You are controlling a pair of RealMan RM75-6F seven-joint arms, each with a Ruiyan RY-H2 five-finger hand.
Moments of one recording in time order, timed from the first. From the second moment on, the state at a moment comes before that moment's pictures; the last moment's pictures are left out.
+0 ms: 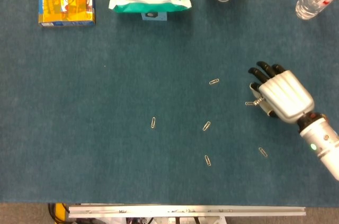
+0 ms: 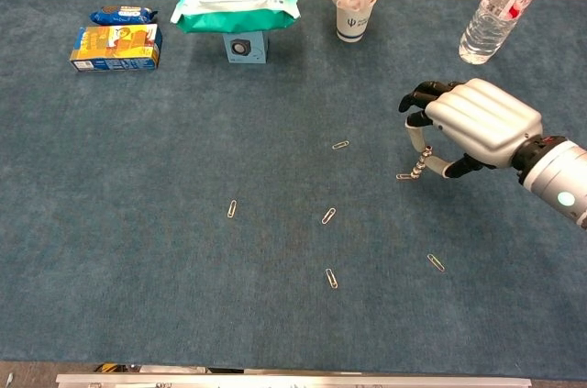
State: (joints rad) left arm 0.03 -1.08 -0.10 -1.65 1.38 1.59 0.04; right arm 0.50 -1.40 -0.03 -1.69 -1.41 1.10 -0.58
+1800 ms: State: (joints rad) left arm 0.02 -1.09 -0.11 -1.65 1.36 1.58 0.07; right arm 0.38 -1.23 -0.24 -1.73 -1.79 1.13 -0.34
